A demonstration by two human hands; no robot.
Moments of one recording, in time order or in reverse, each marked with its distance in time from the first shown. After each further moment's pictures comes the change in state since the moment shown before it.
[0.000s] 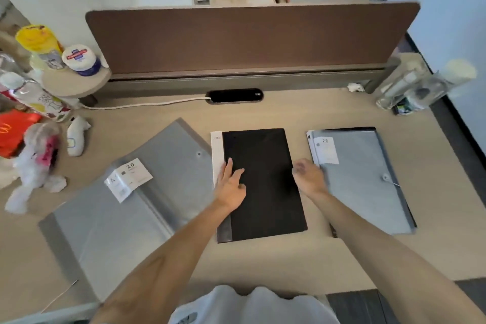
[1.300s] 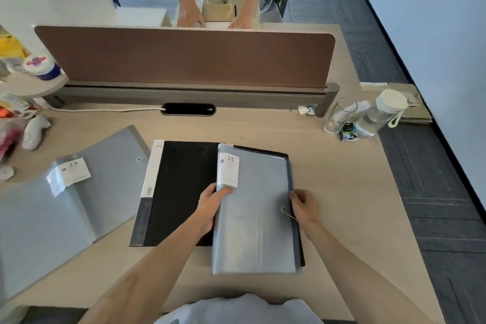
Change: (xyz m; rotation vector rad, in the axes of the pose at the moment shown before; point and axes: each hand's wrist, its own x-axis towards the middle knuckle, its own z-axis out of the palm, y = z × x) left_hand -0.010 0.161 0.099 -1.149 0.057 -0.411; right_hand 0.047 0.158 -0.147 0.230 0.008 0.095
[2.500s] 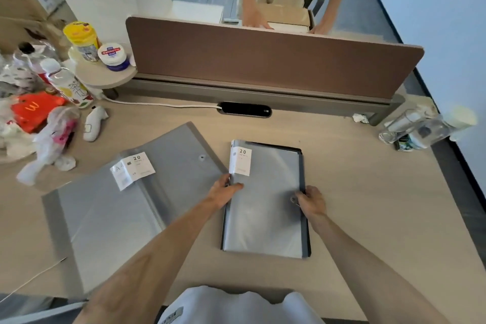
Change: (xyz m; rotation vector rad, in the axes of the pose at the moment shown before) left_hand 0.033 0.050 -0.182 0.390 -0.051 0.054; right_hand -0.029 -0.062 0.166 -0.102 0.028 0.057
